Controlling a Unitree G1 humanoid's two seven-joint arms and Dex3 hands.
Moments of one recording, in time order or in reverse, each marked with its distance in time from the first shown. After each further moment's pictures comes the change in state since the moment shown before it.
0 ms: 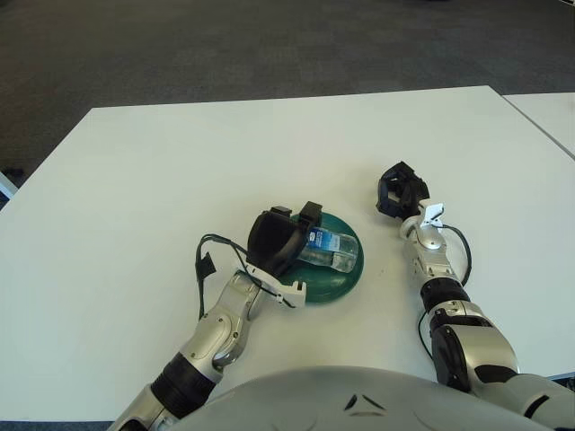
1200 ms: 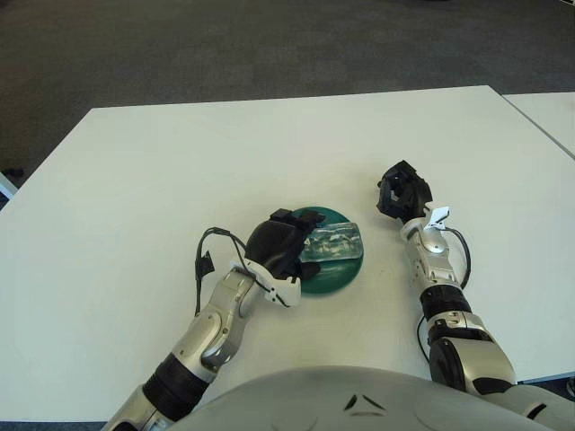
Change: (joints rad) left arm 0.023 0.043 0.019 -0.070 -0.176 0.020 -0.293; right arm 0.054 0.027 -0.026 -0.130 0.053 0.032 0.058
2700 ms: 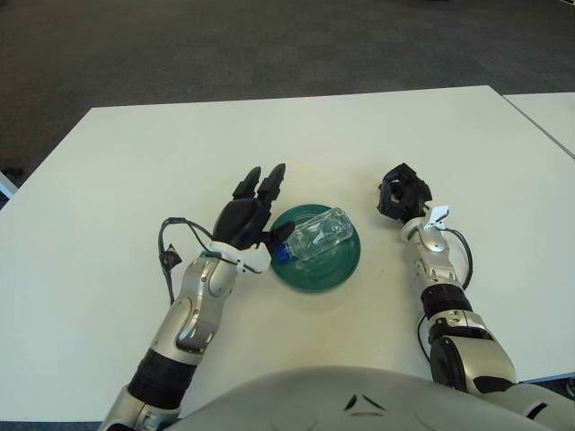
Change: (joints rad) left arm 0.003 -0.174 0.334 -0.002 -0.453 -0.036 0.082; right arm -0.008 -0.005 -0.001 0.011 -0.003 0.050 -0.019
